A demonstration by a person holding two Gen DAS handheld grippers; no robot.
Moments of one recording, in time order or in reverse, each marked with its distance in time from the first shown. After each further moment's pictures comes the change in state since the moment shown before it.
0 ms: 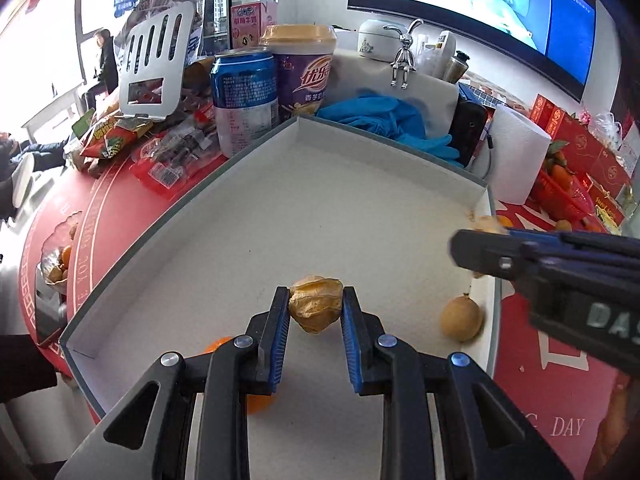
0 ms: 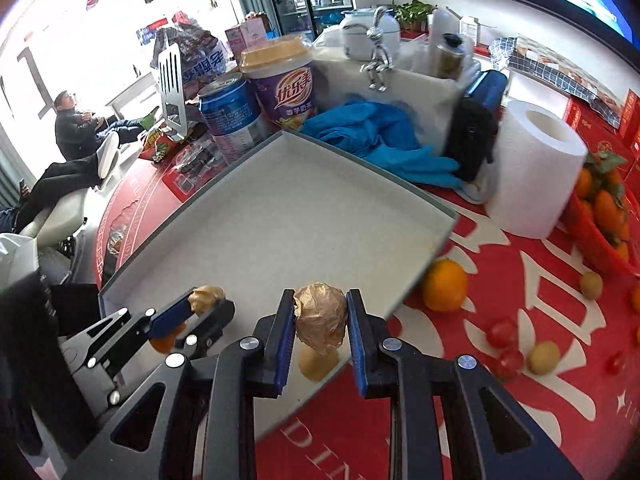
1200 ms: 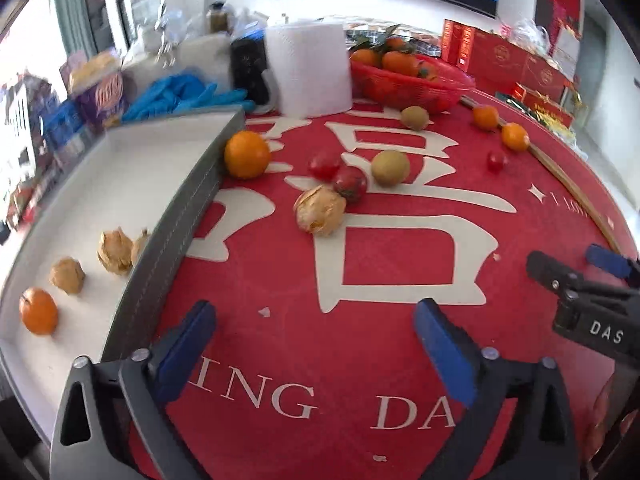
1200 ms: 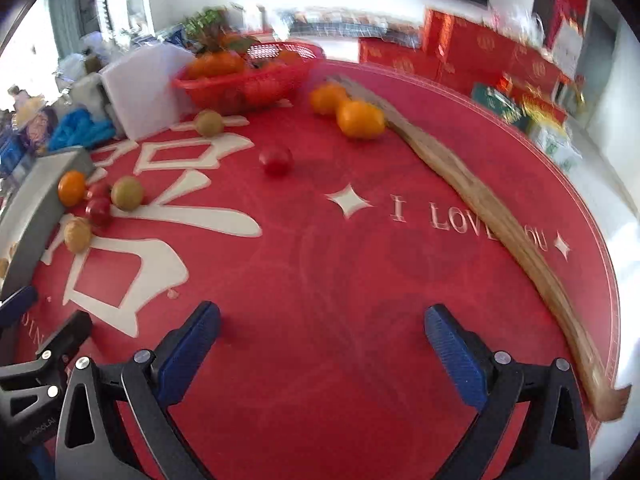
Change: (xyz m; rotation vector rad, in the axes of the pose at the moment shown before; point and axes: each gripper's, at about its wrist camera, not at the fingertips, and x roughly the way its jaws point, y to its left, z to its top) left arm -0.011 -0.167 -0.054 0.260 0.103 -0.149; right arm -0.097 -0.203 -0.173 0.417 -0.070 -0.494
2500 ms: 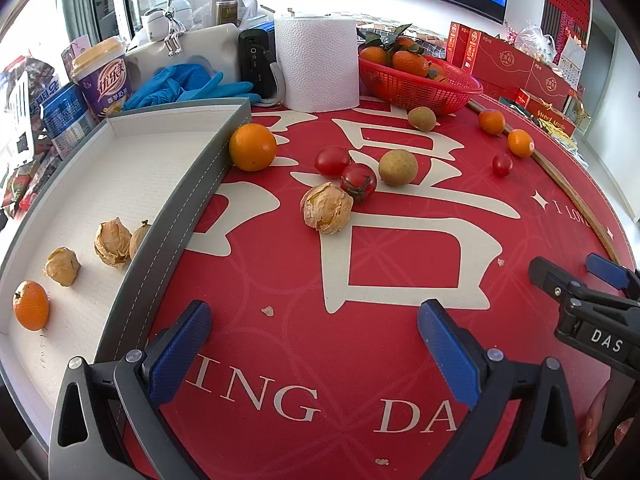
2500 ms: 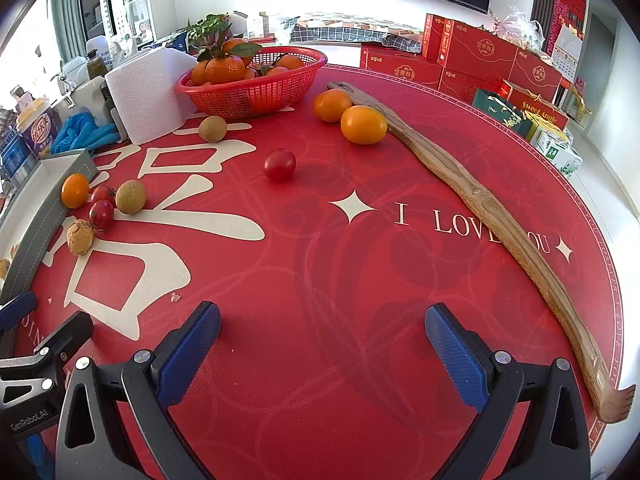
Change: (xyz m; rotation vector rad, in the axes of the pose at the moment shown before) left arm 0.001 0.002 0.001 -0.005 0.001 0.004; right arm 0.002 0.000 0.000 0.000 -0.001 0.000
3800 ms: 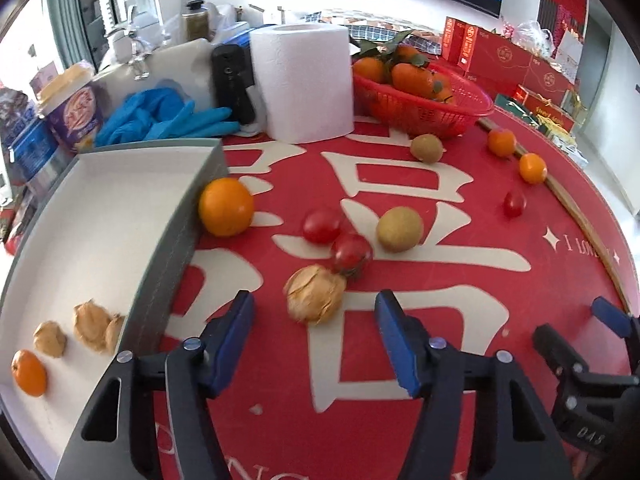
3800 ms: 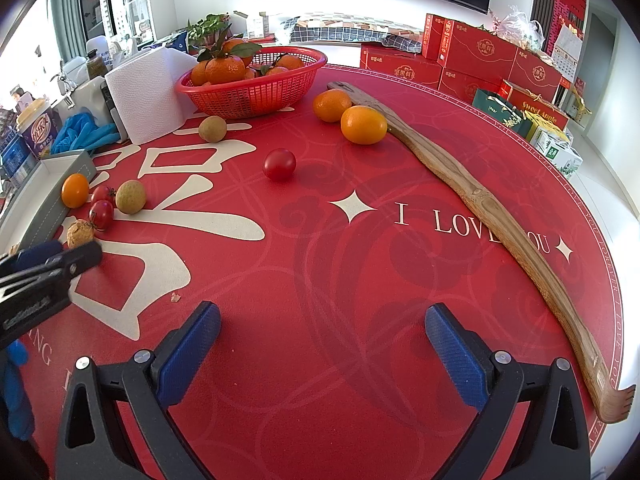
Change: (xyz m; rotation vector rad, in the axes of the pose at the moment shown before) left arm 0.027 -0.008 0.049 0.031 0.018 -0.017; right arm 0.000 0.001 0.001 -0.001 0.001 0.001
